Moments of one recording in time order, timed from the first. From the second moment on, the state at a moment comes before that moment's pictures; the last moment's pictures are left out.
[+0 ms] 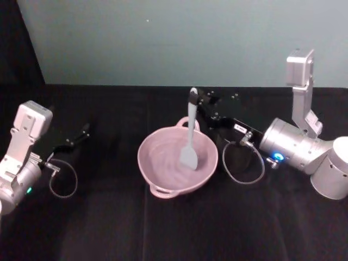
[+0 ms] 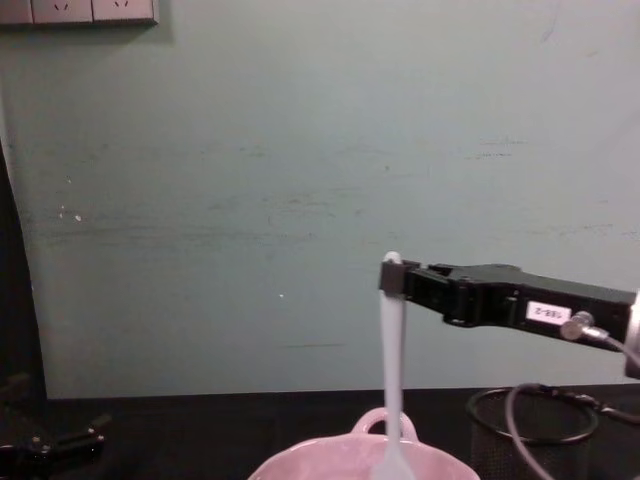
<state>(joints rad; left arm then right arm) -0.20 0.60 0.45 -1.41 -0.25 -0.12 0.03 0.40 0.43 -0.48 -1.42 0.61 -0.01 0.59</state>
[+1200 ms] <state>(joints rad) -0.20 0.60 0.45 -1.41 -0.25 -0.12 0.03 0.61 0.28 -0.55 -1.11 0.61 -0.06 0.69</state>
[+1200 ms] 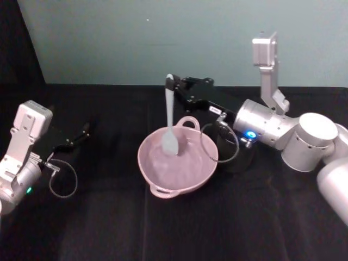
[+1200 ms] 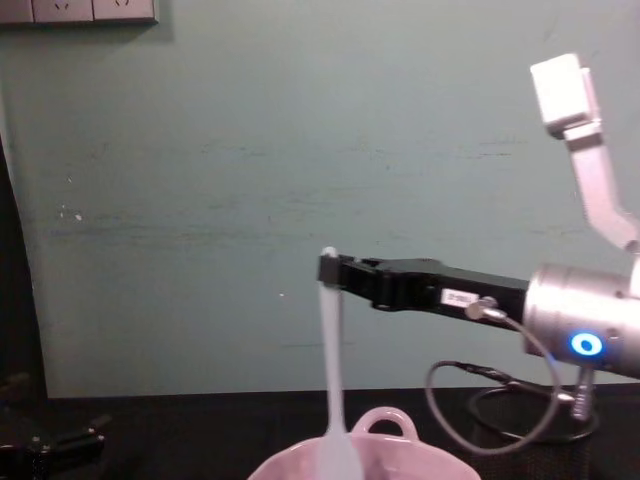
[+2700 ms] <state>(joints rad) -0.20 0.60 0.45 -1.41 -0.25 -0.12 0.03 0.51 0.30 -0.58 -1.27 0.61 -0.04 0.67</state>
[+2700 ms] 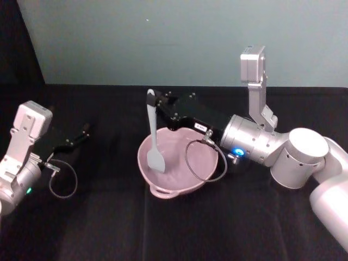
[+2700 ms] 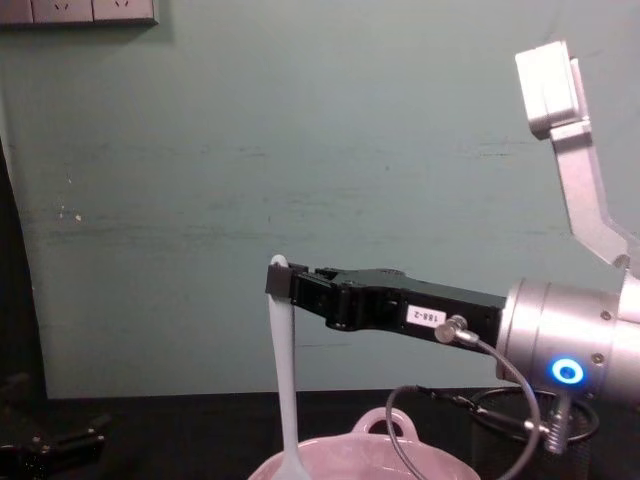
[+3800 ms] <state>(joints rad) -0.20 0.60 0.45 -1.41 -0.25 -0.12 0.03 0.49 0.38 -0.49 -1.28 0.61 -0.03 0.63</state>
